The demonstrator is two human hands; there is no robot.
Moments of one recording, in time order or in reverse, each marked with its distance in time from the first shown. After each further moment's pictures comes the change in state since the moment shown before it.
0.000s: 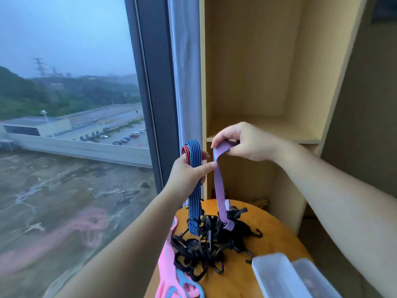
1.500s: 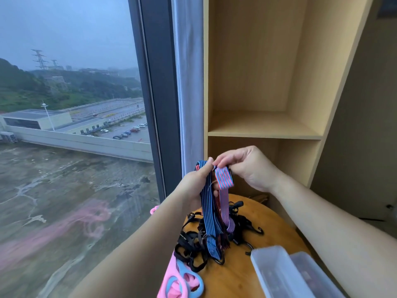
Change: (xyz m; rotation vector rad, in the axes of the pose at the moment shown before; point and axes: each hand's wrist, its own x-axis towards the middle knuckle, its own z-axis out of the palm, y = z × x) left_hand -0.014 -0.025 0.018 -0.369 -0.156 -0.603; right_hand -0.036 0.026 0.067 0.613 0.248 0.053
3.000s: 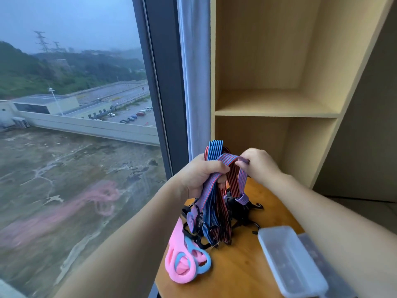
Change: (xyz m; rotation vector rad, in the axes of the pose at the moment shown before) left_hand -0.020 -0.008 -0.007 0.135 -0.280 0.169; right_hand -0.001 0.089 -0.019 -1.039 0.138 0.164
